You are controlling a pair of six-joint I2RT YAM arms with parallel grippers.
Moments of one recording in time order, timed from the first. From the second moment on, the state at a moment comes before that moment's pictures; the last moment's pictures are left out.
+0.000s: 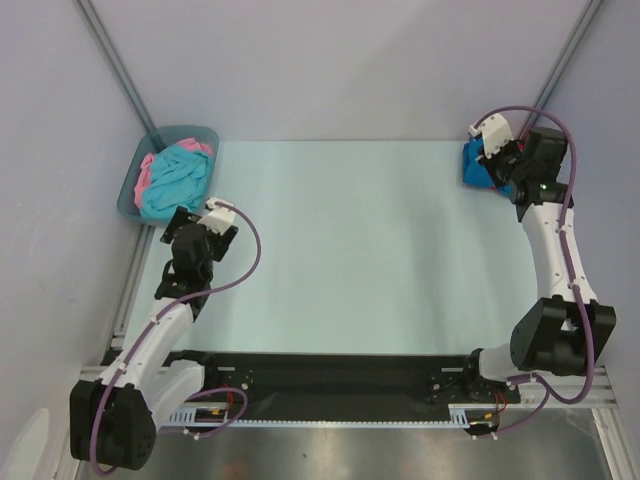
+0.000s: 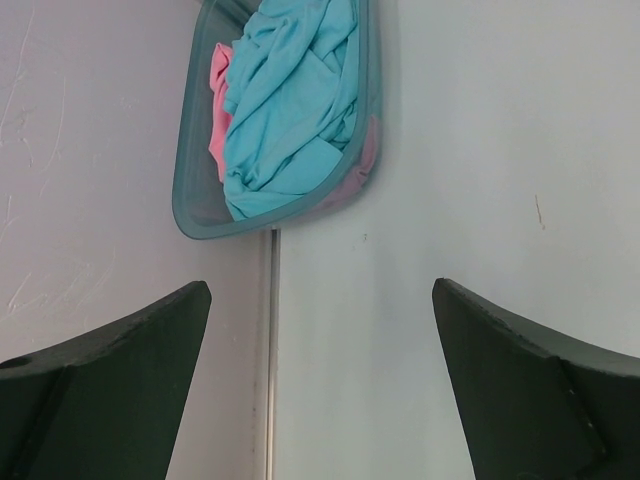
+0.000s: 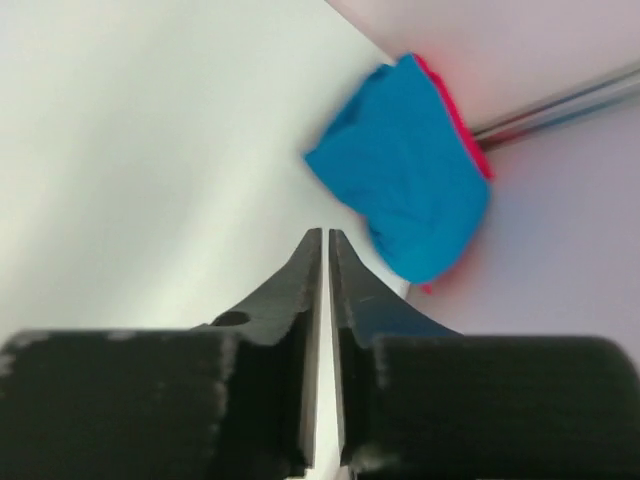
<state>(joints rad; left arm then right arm) -0.15 0.92 0.52 0.10 -0.36 0.58 -0.18 1.43 1.36 -0.38 -0.33 -0.77</state>
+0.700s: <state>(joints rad) -0.14 0.83 0.52 -0.06 -0.03 0.44 -0.07 1.55 1.41 -0.68 -0.46 -0.24</state>
